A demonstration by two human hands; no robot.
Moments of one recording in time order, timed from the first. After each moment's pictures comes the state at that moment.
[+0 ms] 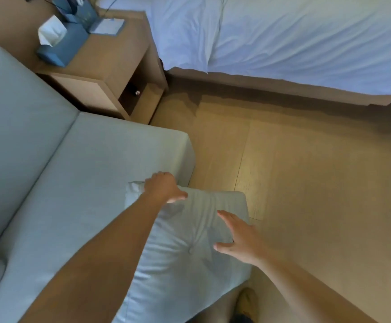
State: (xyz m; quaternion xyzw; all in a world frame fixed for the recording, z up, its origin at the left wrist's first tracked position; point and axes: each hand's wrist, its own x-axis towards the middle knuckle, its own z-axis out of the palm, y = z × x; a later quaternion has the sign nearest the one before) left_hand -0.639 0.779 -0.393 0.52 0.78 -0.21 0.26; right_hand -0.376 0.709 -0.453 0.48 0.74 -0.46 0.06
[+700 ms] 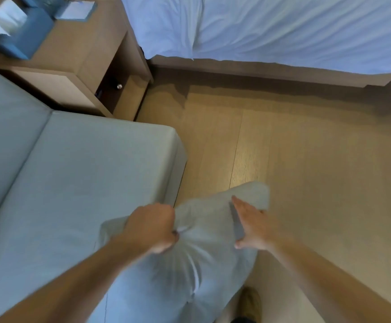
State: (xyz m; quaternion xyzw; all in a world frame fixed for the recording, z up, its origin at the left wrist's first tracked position) left_hand -0.610 0.733 -0.379 0.65 0.67 -0.27 0.22; right_hand -0.347 0.763 -0.515 0.48 0.78 -0.37 0.14
